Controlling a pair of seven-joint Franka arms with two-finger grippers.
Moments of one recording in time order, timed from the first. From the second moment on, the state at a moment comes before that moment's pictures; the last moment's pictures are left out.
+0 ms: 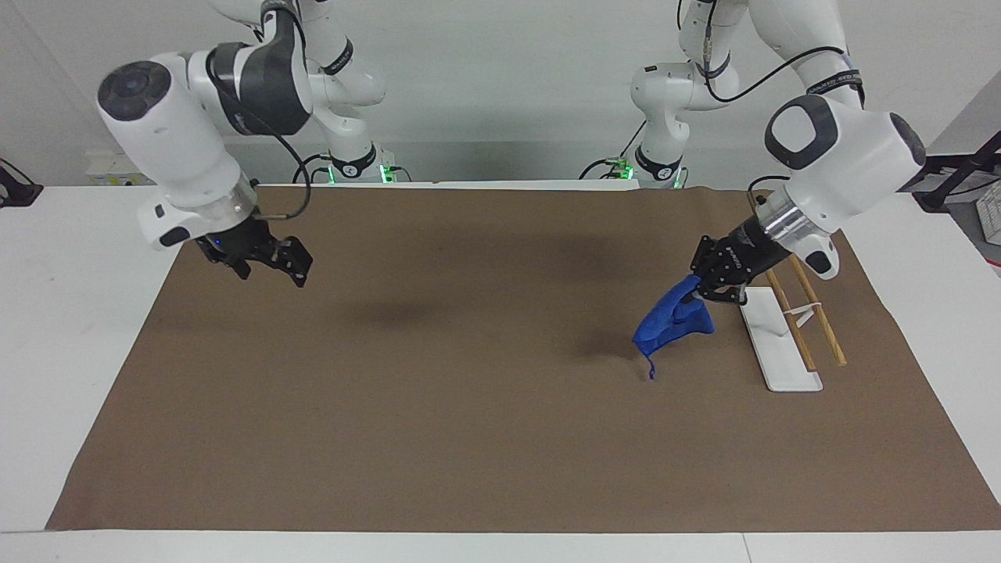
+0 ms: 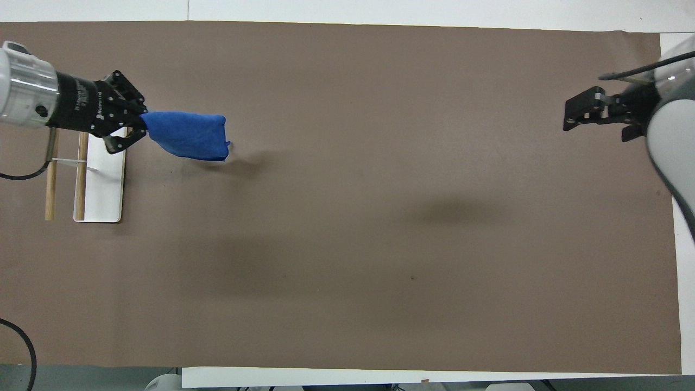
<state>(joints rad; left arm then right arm) -0.08 0.10 0.00 -1.79 -0.52 1.90 -1.53 -0.07 0.09 0.07 -1.54 0.00 1.57 0.20</state>
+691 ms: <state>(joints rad) -0.06 0.08 0.33 -1.73 -0.42 1.75 -1.17 -0.06 0.02 -0.01 -1.41 -0.05 1.34 0.03</state>
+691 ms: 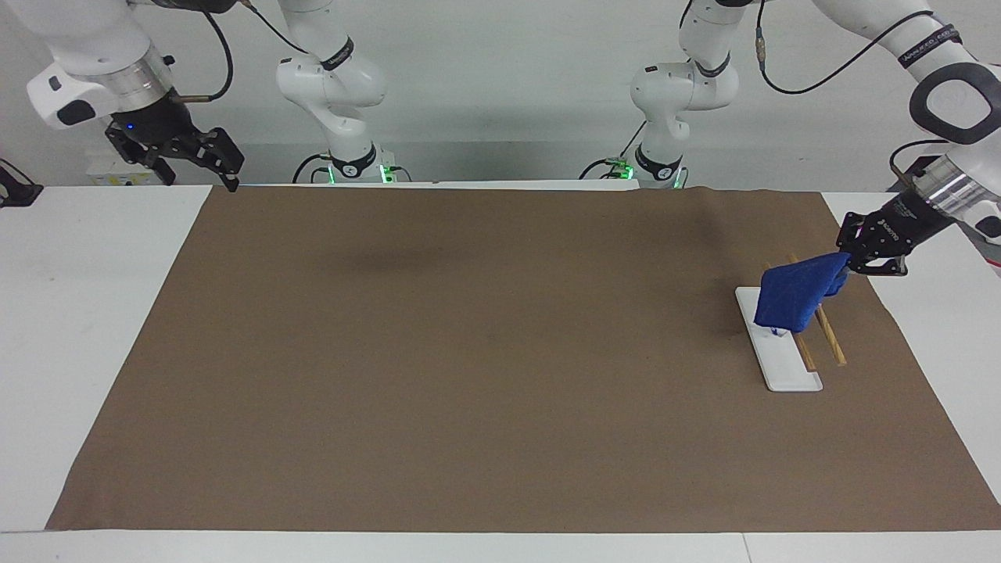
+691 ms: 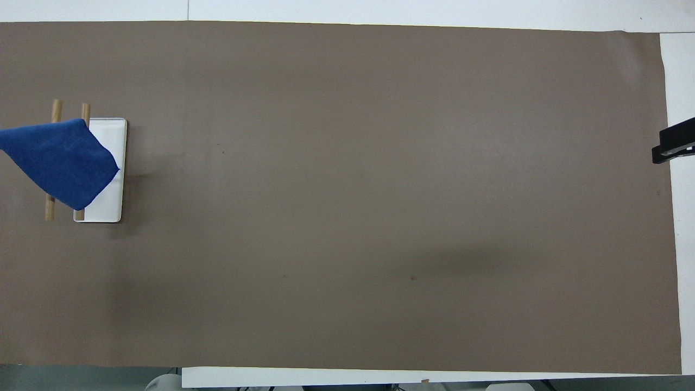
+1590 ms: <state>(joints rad) -0.05 0.10 0.37 -1.79 -0.32 2.00 -0.56 -0.04 0.03 -0.02 -1.44 -0.05 1.35 0.03</state>
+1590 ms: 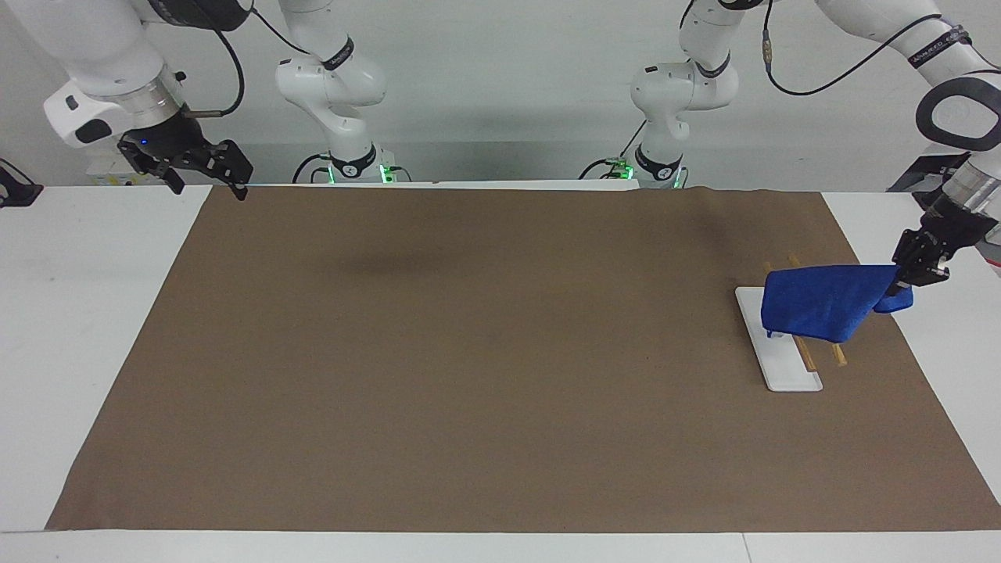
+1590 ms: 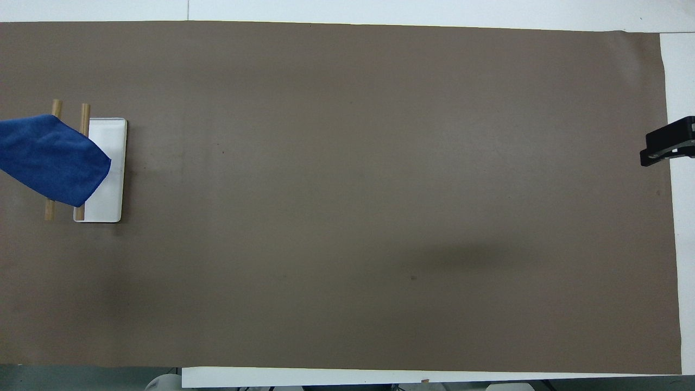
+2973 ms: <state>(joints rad) -0.08 0.09 0.04 -1.66 -0.02 1.71 -0.08 -0.04 0.03 -0.02 -1.44 -0.05 1.35 0.03</state>
